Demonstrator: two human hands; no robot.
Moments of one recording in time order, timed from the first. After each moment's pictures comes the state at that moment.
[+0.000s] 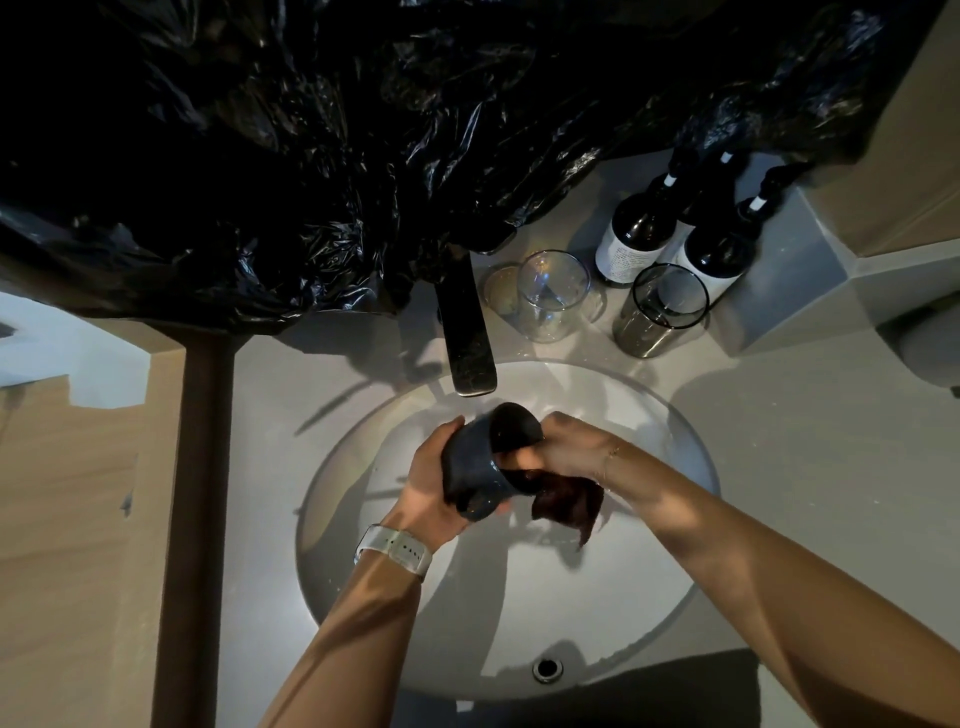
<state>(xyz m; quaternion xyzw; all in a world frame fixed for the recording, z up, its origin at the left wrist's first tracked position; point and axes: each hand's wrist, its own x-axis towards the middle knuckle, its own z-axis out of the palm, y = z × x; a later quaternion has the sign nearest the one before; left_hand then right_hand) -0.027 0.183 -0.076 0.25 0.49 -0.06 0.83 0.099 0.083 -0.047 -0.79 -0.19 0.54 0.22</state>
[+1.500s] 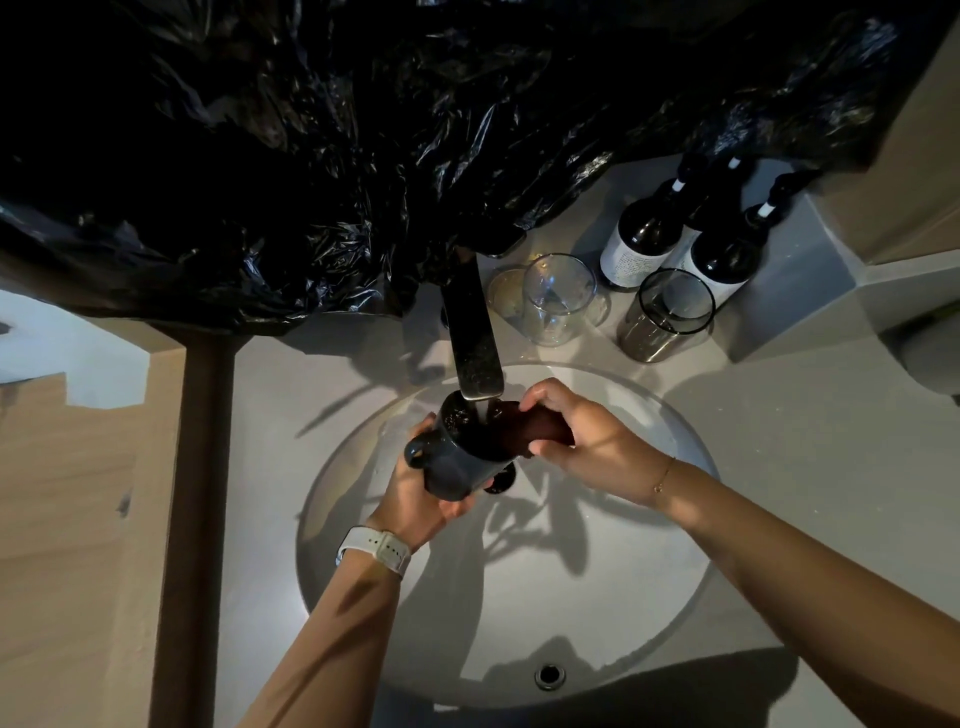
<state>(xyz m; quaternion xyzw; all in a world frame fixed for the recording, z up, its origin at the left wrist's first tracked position) -0.044 0.207 -0.100 0.19 0.42 -0.02 0.89 0.111 0.060 -0.054 -0.77 -0.40 0.36 0.34</state>
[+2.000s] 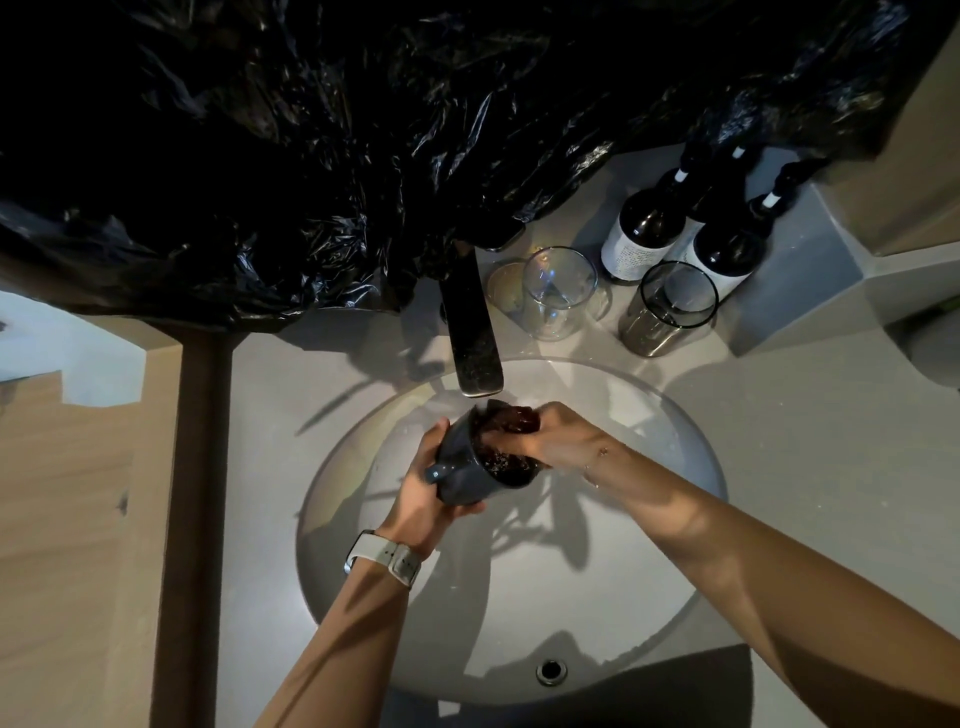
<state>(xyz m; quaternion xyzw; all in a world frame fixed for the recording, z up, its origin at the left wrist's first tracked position) -0.046 0.190 -0.092 0.37 0.46 0.01 0.81 0.101 0.093 -0.074 -0.80 -0.18 0.50 0.29</state>
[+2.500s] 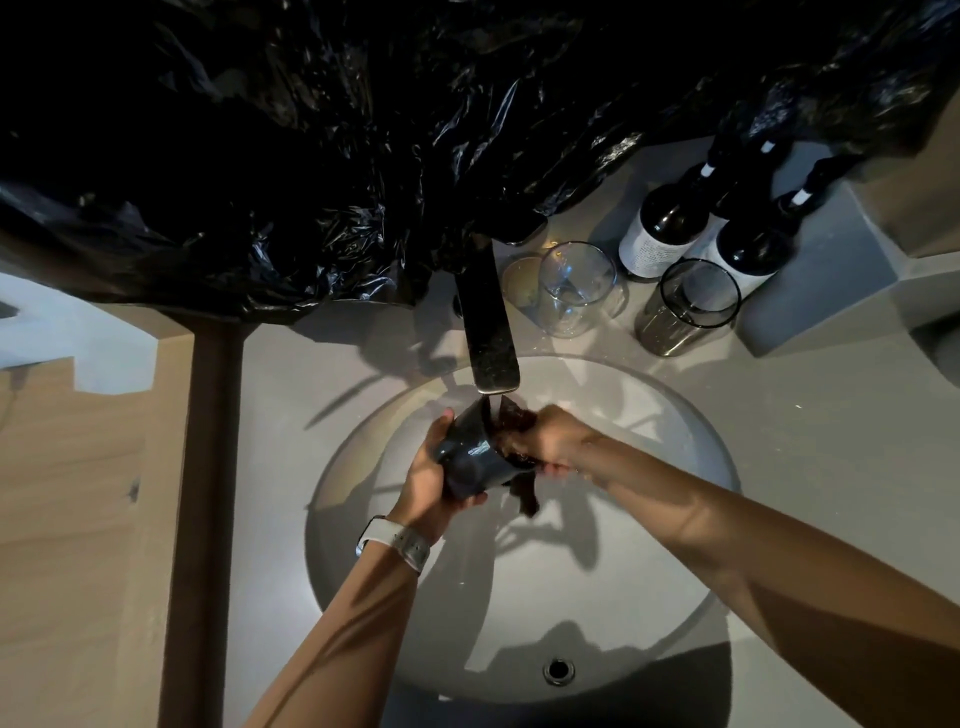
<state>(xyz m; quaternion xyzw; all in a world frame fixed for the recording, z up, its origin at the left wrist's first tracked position) -0.040 0.199 -0.106 0.34 0.50 0.00 0.80 0.098 0.112 -0.095 -0.82 -0.15 0.52 0.18</state>
